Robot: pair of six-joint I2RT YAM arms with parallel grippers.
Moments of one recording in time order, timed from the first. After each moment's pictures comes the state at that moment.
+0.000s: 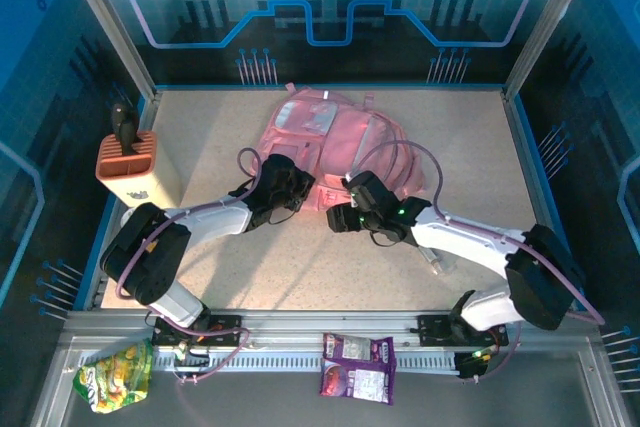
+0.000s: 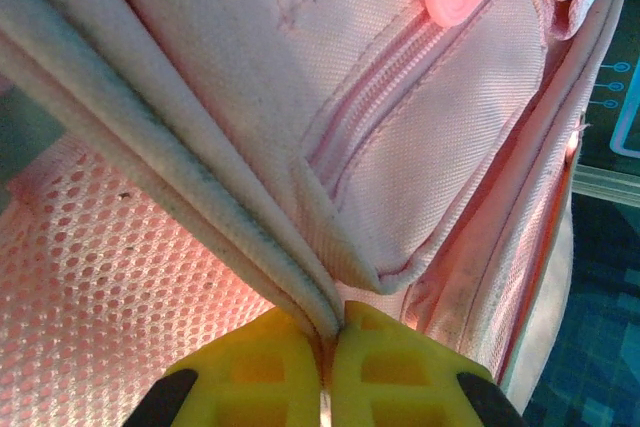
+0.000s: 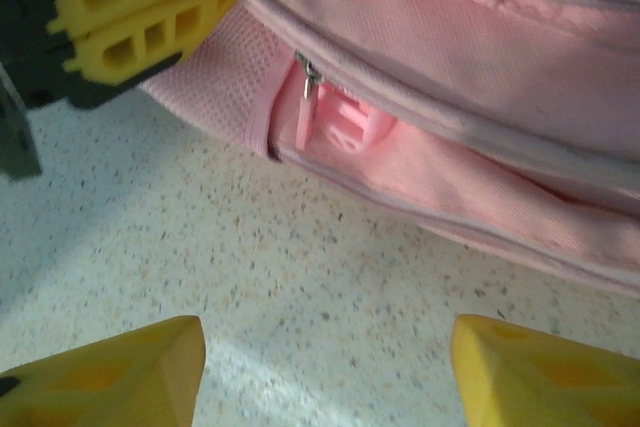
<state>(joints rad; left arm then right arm) -0.56 1.57 0.78 0.18 0.05 -1.53 0.81 1.42 0.85 -0.29 0.06 0.52</state>
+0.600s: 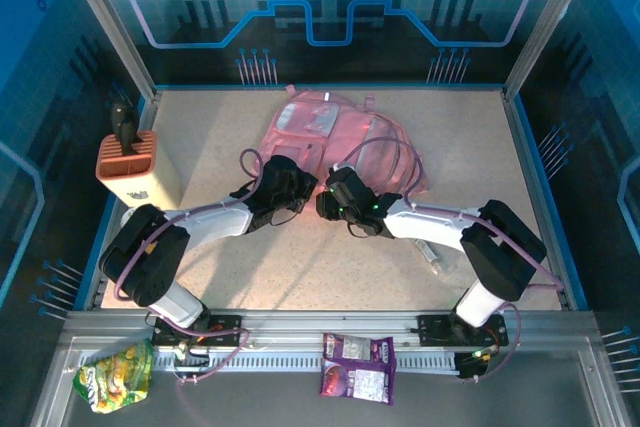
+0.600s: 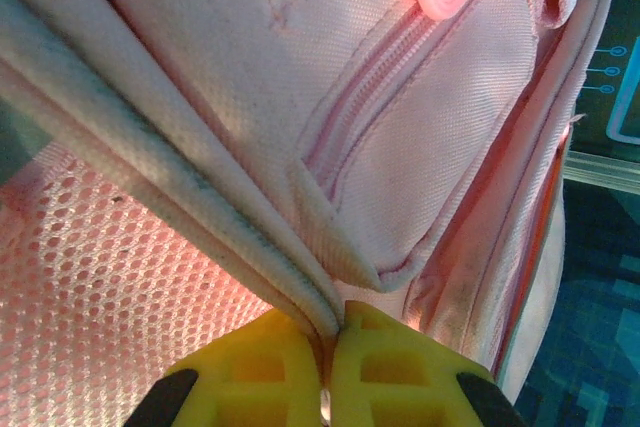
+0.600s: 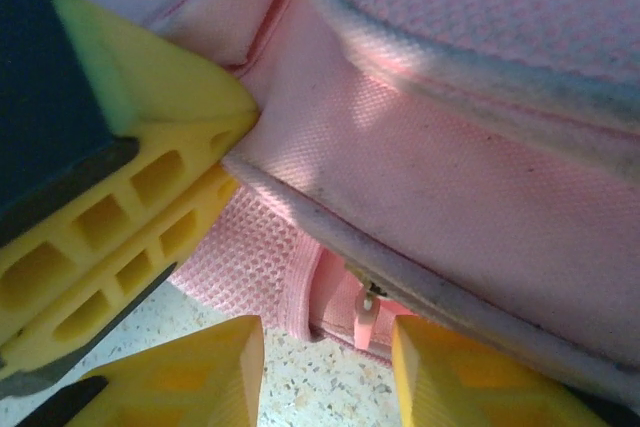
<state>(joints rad) -0.57 1.57 0.78 0.18 0.05 -1.54 0.82 1.64 0.93 -0.10 0.16 0.67</state>
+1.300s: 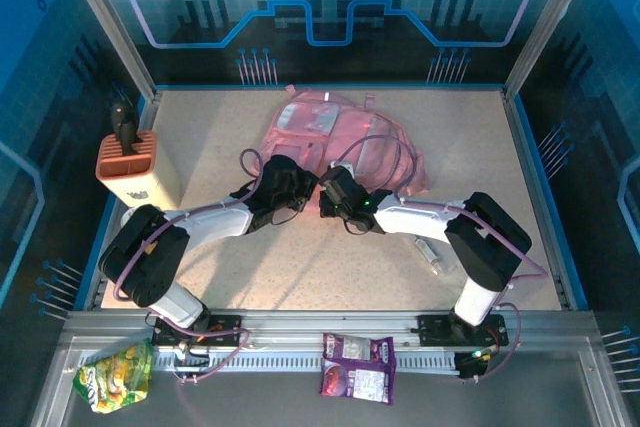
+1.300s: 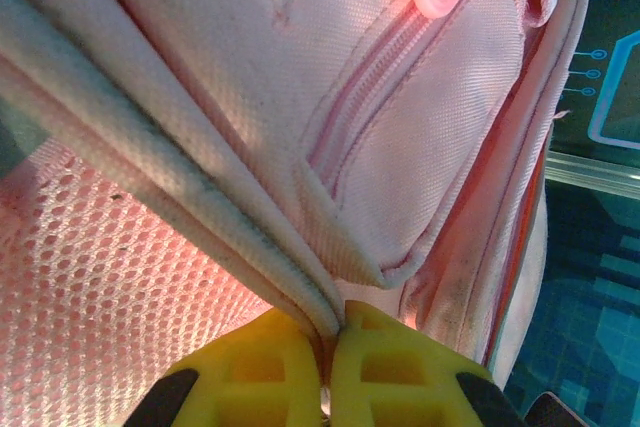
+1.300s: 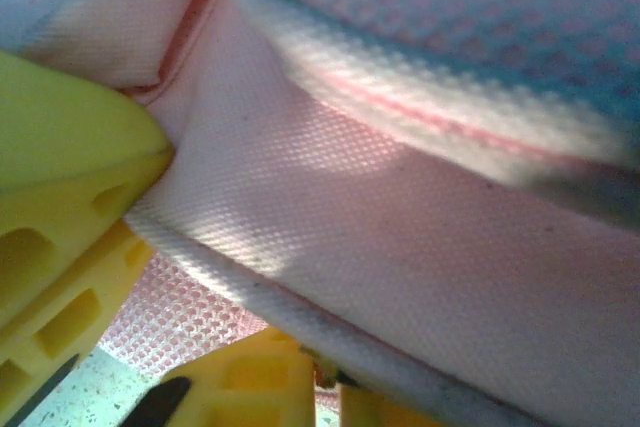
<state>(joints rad) -0.58 1.56 0.78 0.21 0.05 -1.56 0.82 1.72 0.99 -0.12 0.24 0.66</state>
